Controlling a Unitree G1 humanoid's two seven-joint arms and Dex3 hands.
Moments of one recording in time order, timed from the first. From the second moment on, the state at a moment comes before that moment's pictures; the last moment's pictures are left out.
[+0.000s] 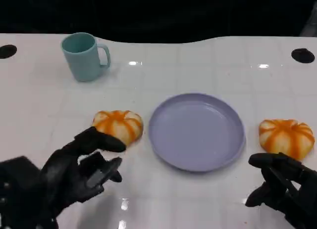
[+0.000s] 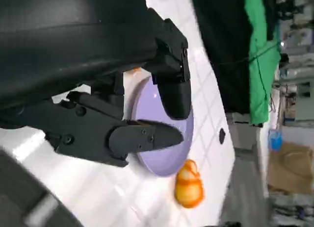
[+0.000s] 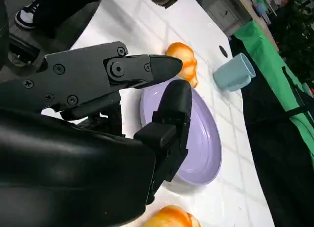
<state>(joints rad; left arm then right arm) 0.09 0.16 0.01 -0.14 -0.15 0.04 -0.35 0.21 -0.11 -0.13 -0.29 0.53 0.53 0.27</state>
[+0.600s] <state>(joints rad) -0.13 0.40 -0.16 -0.03 0.64 -0.22 -0.11 0.21 -0.11 -0.13 -0.29 0.54 0.54 0.27</state>
